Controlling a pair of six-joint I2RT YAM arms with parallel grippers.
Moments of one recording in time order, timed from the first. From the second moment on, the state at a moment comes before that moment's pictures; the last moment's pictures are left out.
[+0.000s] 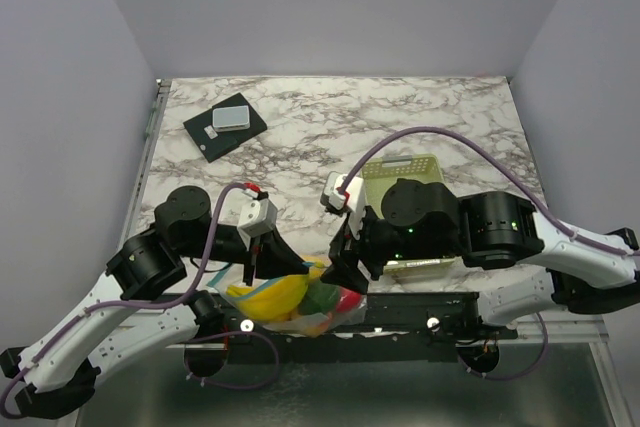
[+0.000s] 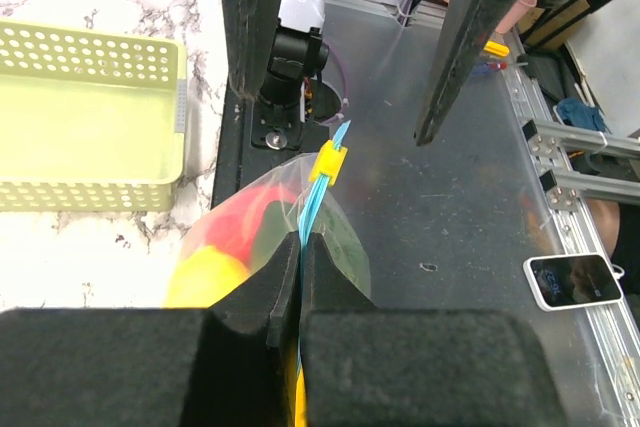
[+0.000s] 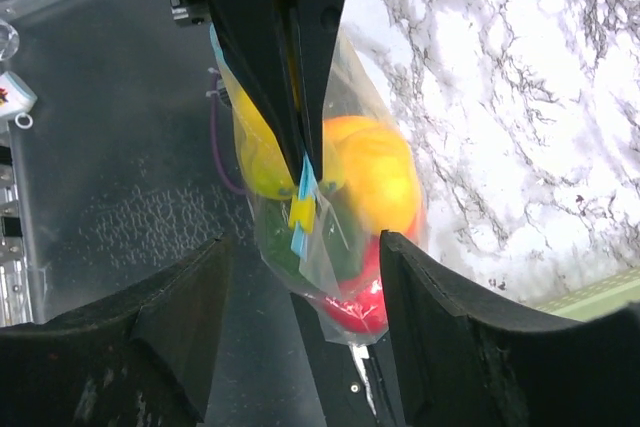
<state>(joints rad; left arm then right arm) -0.87 0.64 0.97 -0.55 0.80 -0.12 1.49 1.32 1.78 -1.00 0.08 0.22</state>
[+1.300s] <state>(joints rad) -0.87 0.62 1.06 -0.56 0.77 -0.17 1.49 1.16 1.42 -0.59 0.04 0.21</state>
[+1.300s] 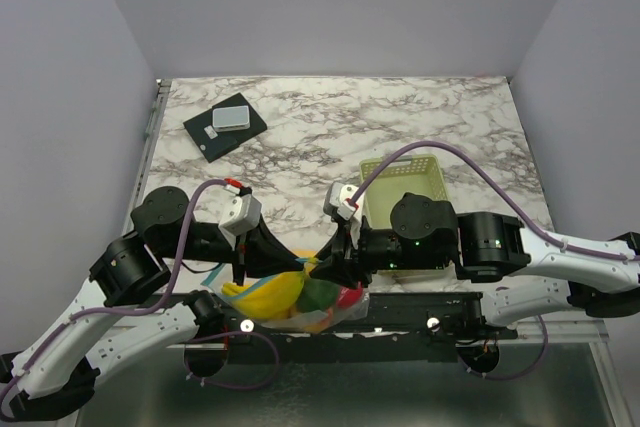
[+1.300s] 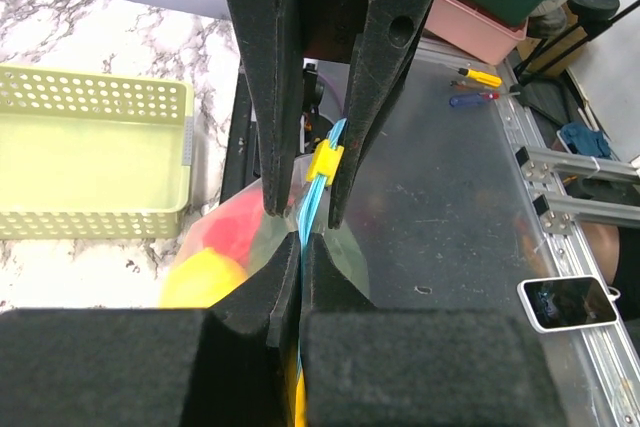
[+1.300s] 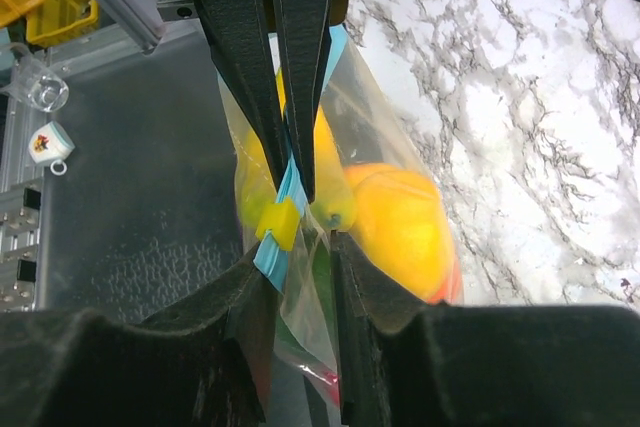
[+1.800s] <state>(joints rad) -0.87 0.61 1.06 -0.56 0.77 -0.18 1.49 1.16 1.42 -0.56 0.03 0.21</state>
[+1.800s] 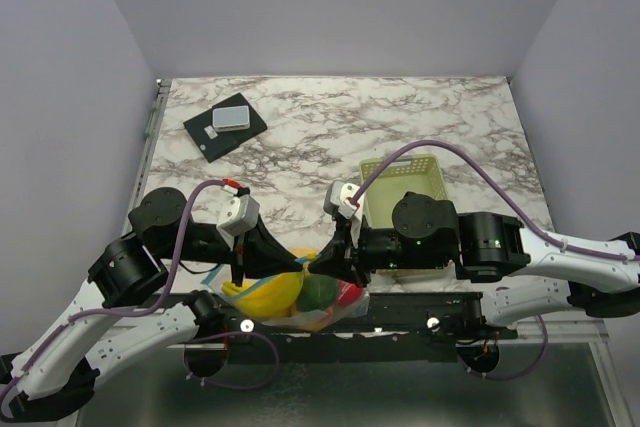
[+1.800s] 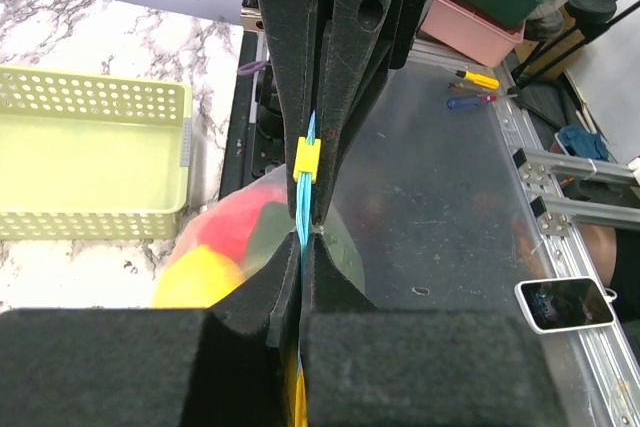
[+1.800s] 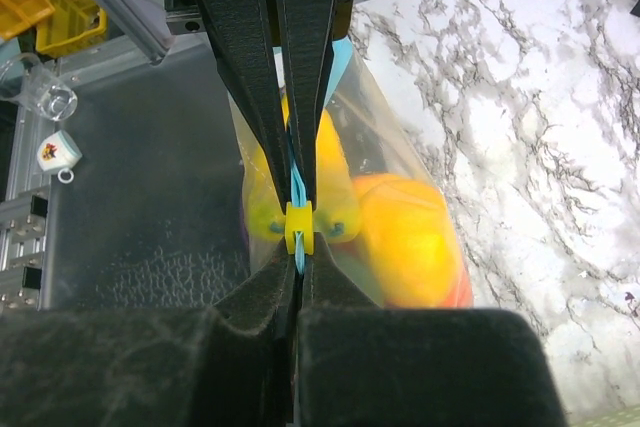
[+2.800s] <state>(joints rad) -0.87 0.68 1.10 -0.49 0.77 -0.18 1.49 1.18 1.41 -0.58 -0.01 0.21</state>
